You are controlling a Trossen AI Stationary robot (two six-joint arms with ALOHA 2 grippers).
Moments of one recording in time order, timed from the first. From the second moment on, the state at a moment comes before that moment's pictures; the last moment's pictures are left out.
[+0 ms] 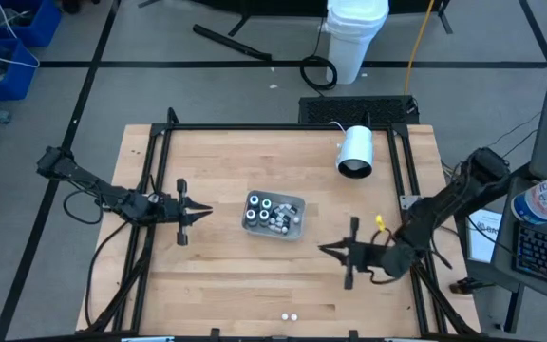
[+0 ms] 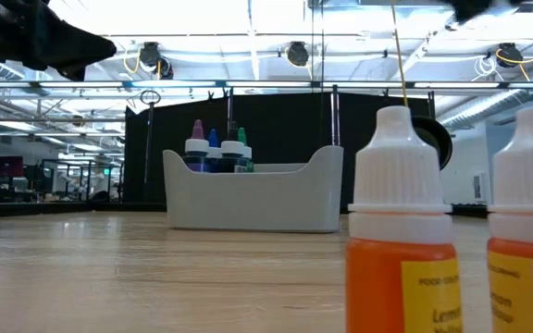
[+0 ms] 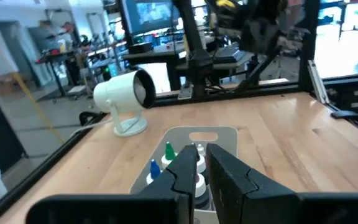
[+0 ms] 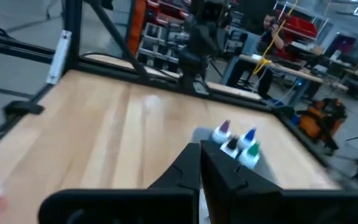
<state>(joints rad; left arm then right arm) -0.47 0.49 0.17 0.29 -0.55 0.10 0.74 1.31 0.60 0.48 0.89 -0.08</state>
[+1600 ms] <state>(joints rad) -0.67 2.13 1.64 -0.17 -0.34 -0.23 0.64 1.18 0.19 0.81 0.56 0.02</state>
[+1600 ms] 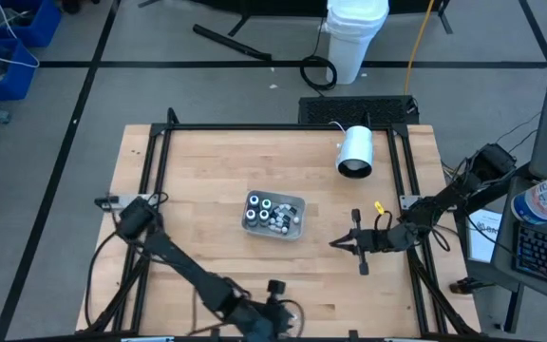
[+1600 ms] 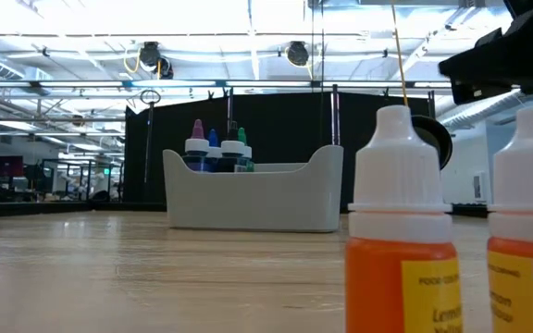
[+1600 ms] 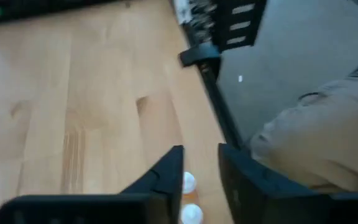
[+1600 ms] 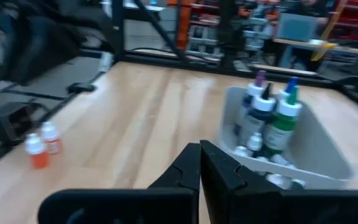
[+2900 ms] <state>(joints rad) -0.63 2.22 1.68 -0.34 -0.22 -0.49 0.64 1.18 0.19 0.81 0.47 -0.01</state>
